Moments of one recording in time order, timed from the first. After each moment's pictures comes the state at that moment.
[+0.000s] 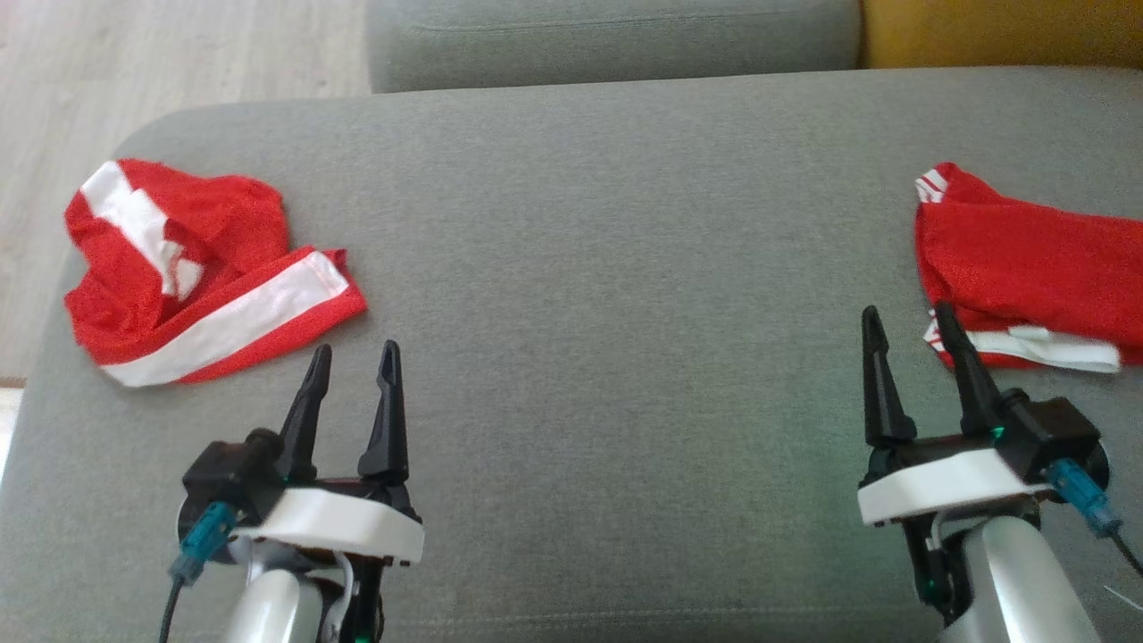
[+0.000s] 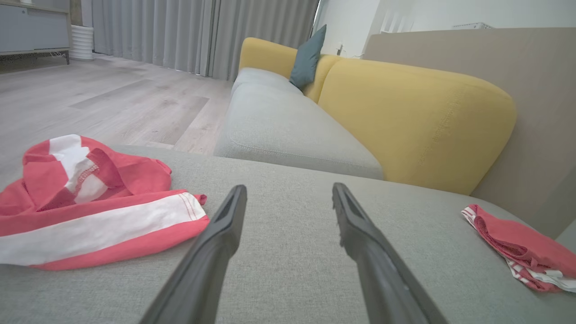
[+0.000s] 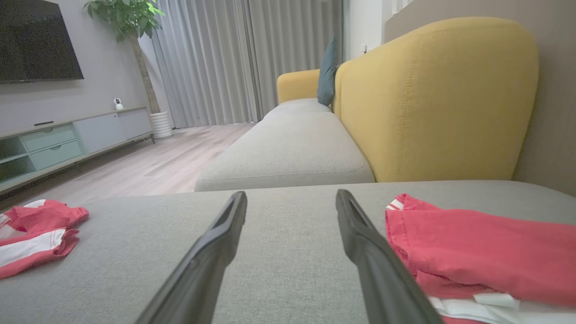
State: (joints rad) left arm -0.04 0.04 -0.21 0.13 -0.30 0.02 -0.26; right arm -0.12 -0.05 0.03 0.27 0.13 0.12 -0.25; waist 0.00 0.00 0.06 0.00
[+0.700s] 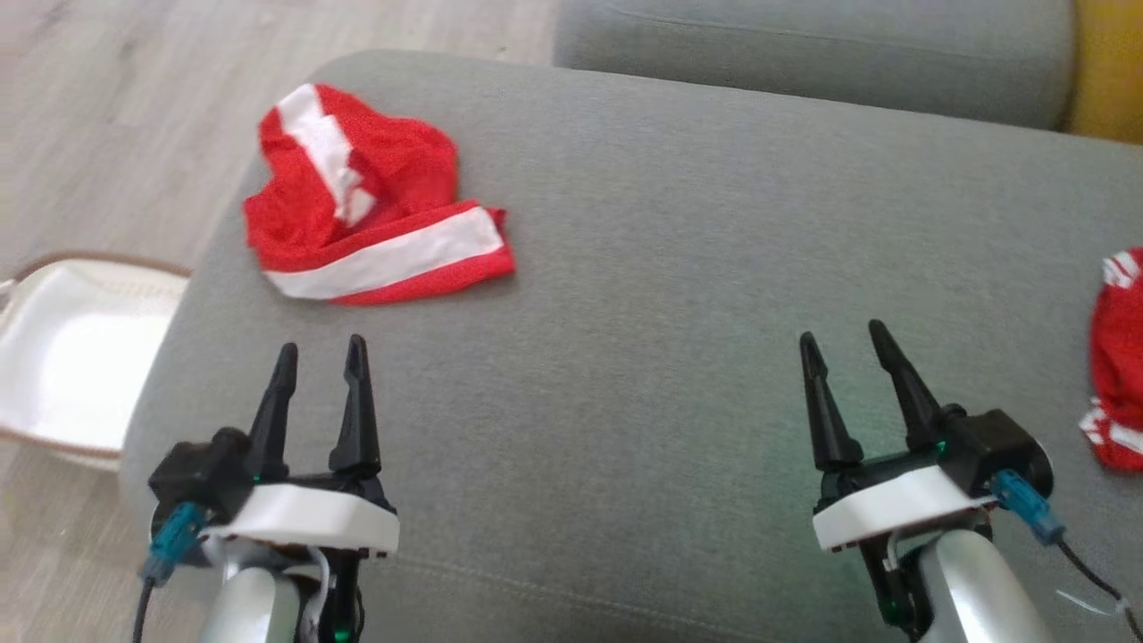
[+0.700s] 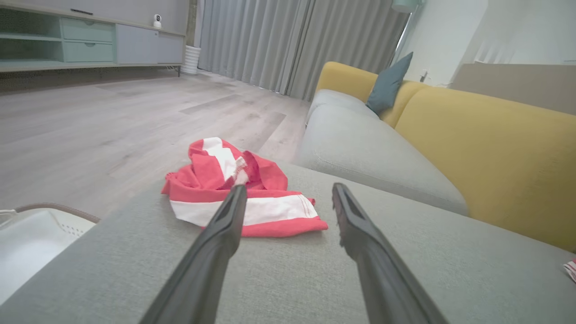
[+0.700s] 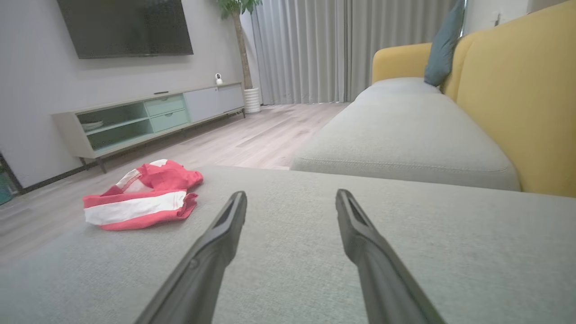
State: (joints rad) left arm -0.04 0.04 -0.16 0.13 -0.31 0.03 -0.26; right arm -0.11 -0.05 0.14 0.28 0.13 0.12 -0.25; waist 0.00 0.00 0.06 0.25
